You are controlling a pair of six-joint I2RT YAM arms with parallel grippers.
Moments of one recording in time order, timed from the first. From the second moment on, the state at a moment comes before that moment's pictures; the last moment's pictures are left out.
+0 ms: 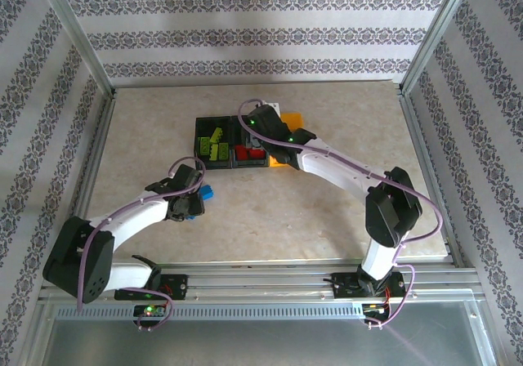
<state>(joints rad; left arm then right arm) -0.40 1.31 0.61 -0.56 -0.13 -0.62 0.73 1.75 1.45 -0.42 0.33 0.50</state>
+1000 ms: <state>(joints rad) -0.56 1.75 1.33 -0.41 -0.08 -0.45 0.73 1.22 1.02 -0.49 0.75 0.67</state>
